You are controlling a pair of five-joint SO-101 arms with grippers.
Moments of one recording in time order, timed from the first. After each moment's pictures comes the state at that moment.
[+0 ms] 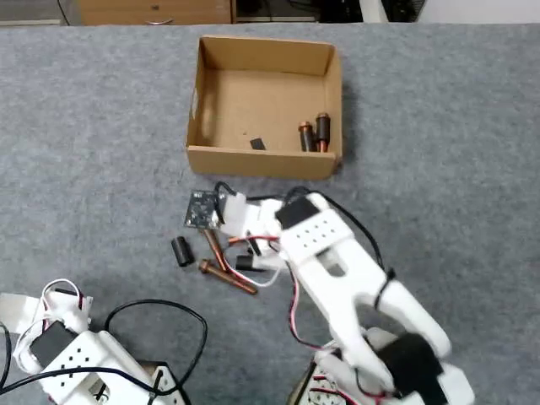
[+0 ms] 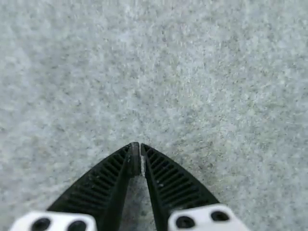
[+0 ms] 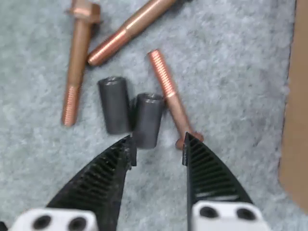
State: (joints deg) left arm -52.1 -88.4 95.1 60.4 18.7; right arm -33.2 -15.6 44.1 58.9 42.4
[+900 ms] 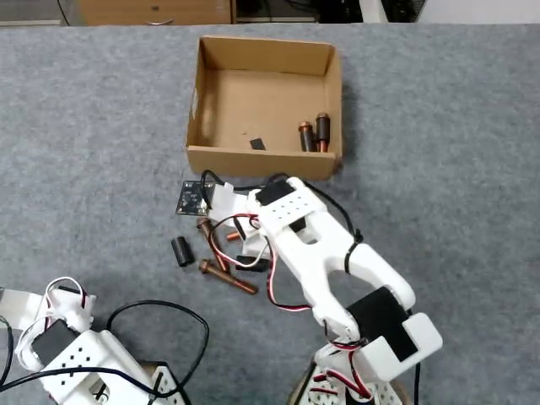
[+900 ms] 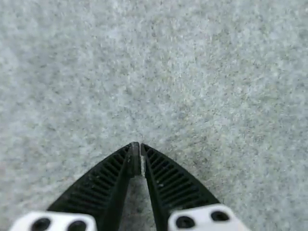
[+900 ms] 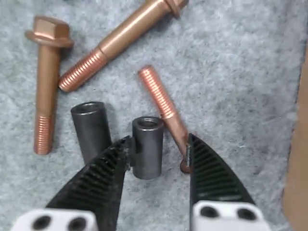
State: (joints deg) left arm -50.2 -88.4 95.1 60.4 18.7; right arm -33.2 1.2 36.5 55.0 42.4
